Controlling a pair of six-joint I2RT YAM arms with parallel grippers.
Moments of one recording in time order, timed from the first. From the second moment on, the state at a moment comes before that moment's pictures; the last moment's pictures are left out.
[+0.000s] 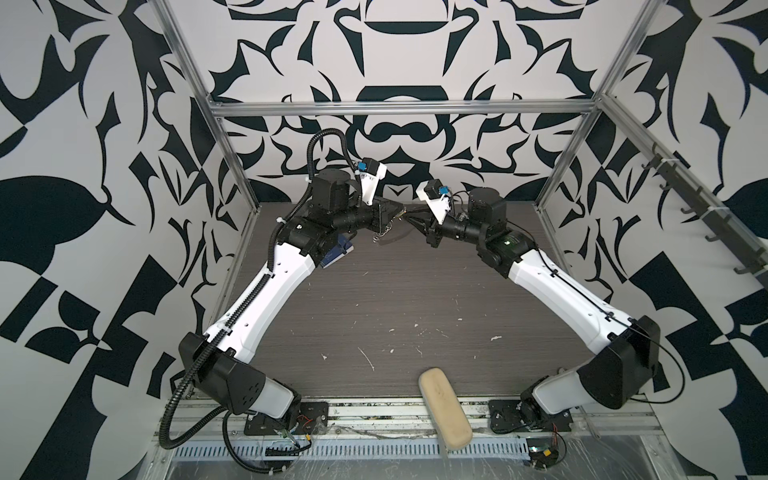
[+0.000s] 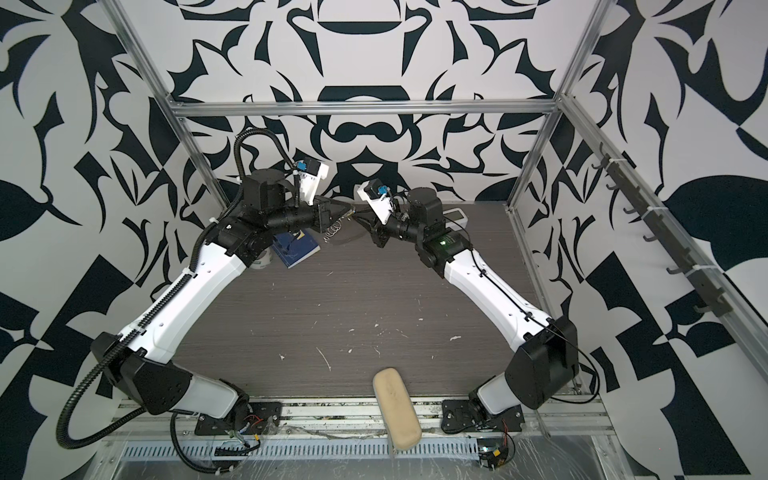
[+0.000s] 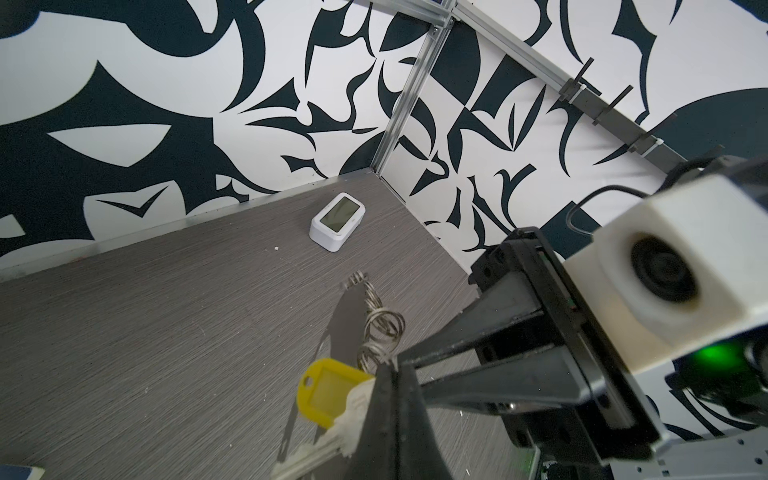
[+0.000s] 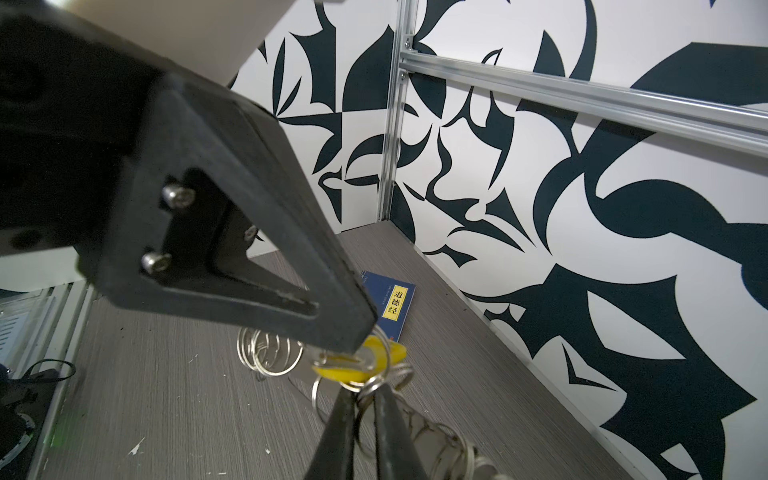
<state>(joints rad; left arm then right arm) -0.53 1.48 1.61 -0.44 0.49 -0.29 0.52 1.49 1.39 -0.09 -0.55 -0.17</state>
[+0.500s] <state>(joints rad) -0.53 1.48 1.61 -0.46 0.46 -0.29 0.52 1.49 1.40 -0.11 -0.53 -0.19</state>
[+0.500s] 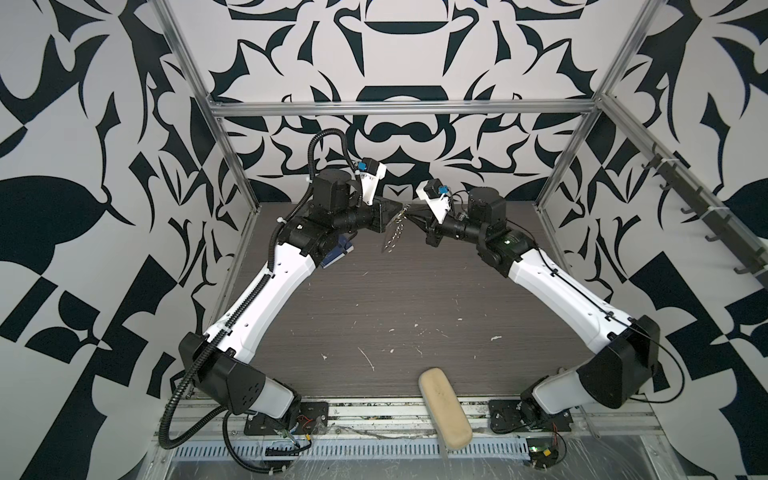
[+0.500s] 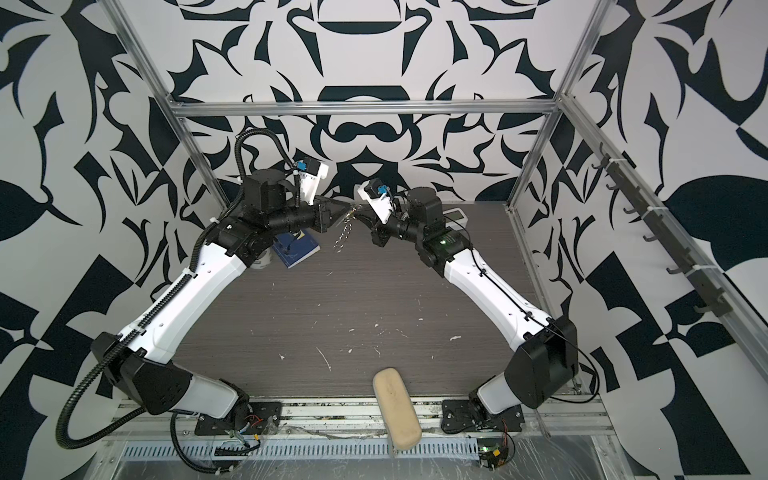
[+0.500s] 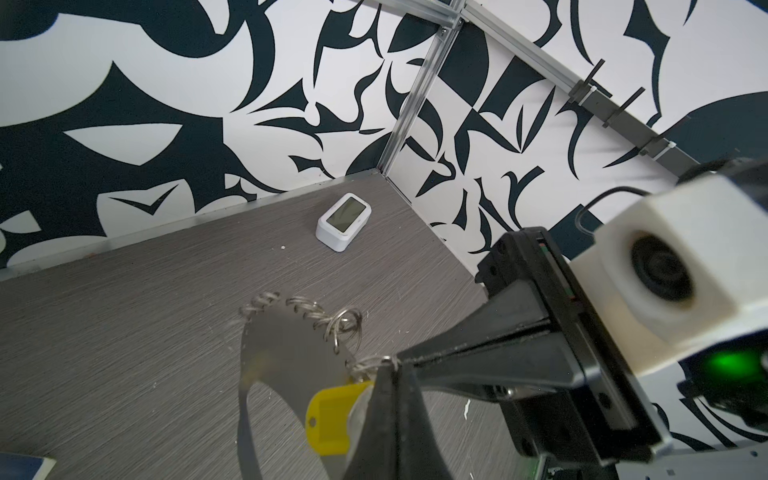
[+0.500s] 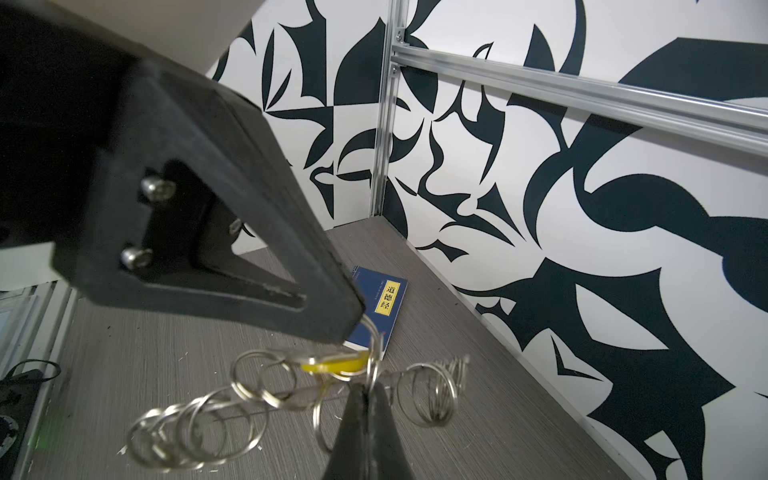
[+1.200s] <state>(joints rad) -0.45 1.49 1.65 -0.49 0.56 -0.36 0.51 1.43 1.21 0.20 -0.61 -0.19</state>
